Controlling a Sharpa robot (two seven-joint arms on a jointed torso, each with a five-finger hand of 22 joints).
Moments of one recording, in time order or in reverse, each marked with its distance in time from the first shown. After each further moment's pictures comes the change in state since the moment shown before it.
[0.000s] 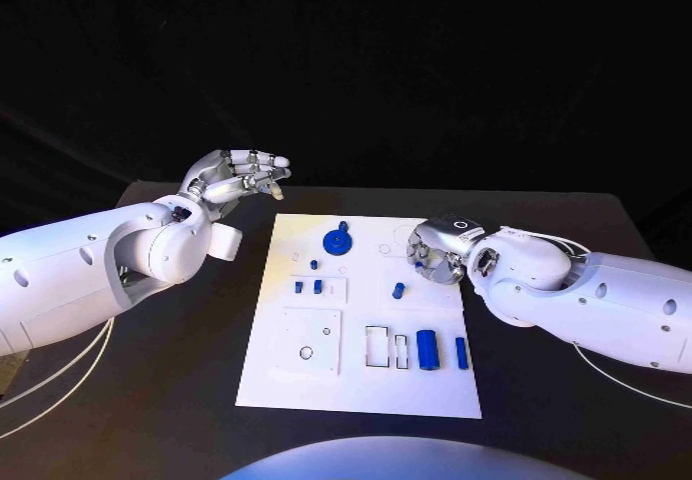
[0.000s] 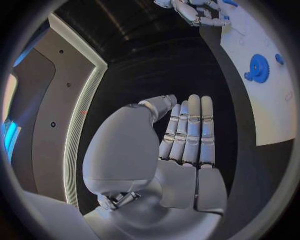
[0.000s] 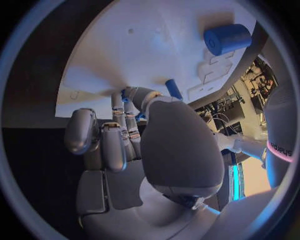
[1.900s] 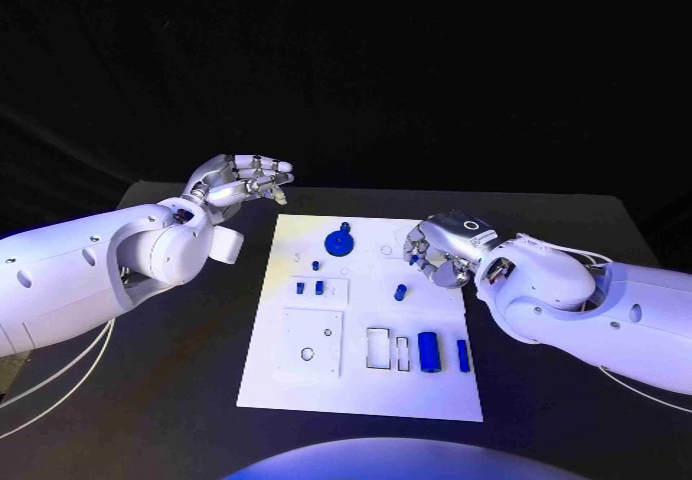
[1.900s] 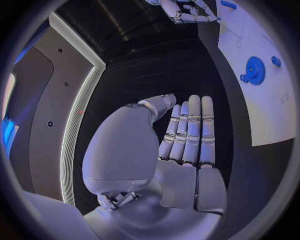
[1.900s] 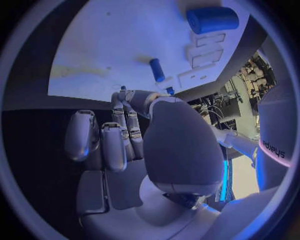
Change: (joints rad) left arm 0.000 -0.002 -0.004 0.000 0.000 0.014 -0.026; left_hand -0.005 -0.005 -0.008 -0.003 0.000 -0.015 0.007 -0.016 -0.007 -0.018 0.018 -0.012 0.000 -0.011 0.011 -0.016 -0.010 0.000 -0.007 0.007 -0.024 -0.014; right arm 0.014 -0.080 -0.003 0.168 -0.058 -0.126 -0.055; right_hand -0.050 -0.003 0.165 -0.113 -0.002 0.017 -0.007 -0.001 0.037 0.015 0.015 -0.031 0.014 -0.001 -0.003 0.000 -0.008 -0.015 0.011 -0.011 0.070 -0.001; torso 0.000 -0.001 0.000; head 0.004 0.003
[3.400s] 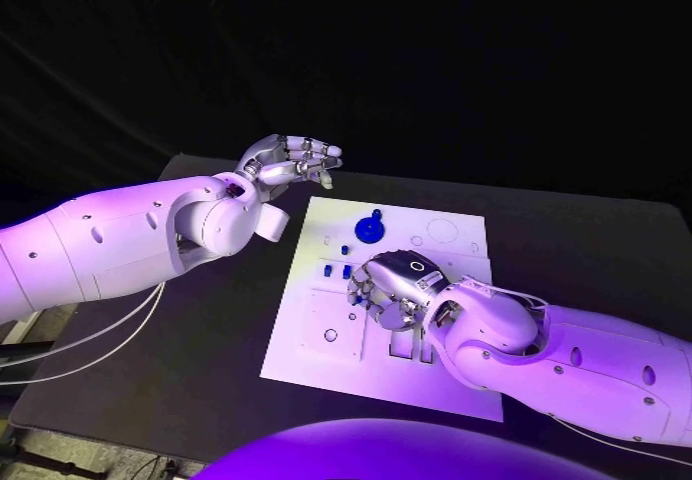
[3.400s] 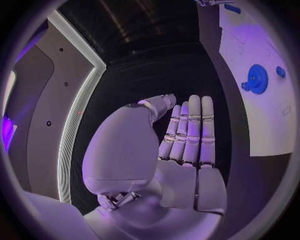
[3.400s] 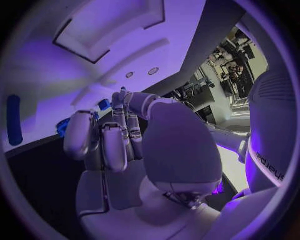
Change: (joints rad) left arm 0.000 0.037 -0.002 -0.012 -0.001 0.009 -0.013; left_hand -0.003 -0.003 0.000 0.000 0.000 -0.007 0.000 -0.004 -0.001 -0.004 0.004 -0.004 0.000 0.000 0.000 0.000 -0.002 0.000 0.000 0.000 -0.007 -0.004; right arm -0.131 0.247 -0.004 -0.009 0.060 -0.020 0.066; right_hand -0.005 0.026 -0.004 -0.010 -0.192 0.002 0.001 0.002 0.009 0.003 0.003 -0.015 0.002 0.002 -0.008 0.000 -0.007 0.000 0.000 0.000 -0.014 0.000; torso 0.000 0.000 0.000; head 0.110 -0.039
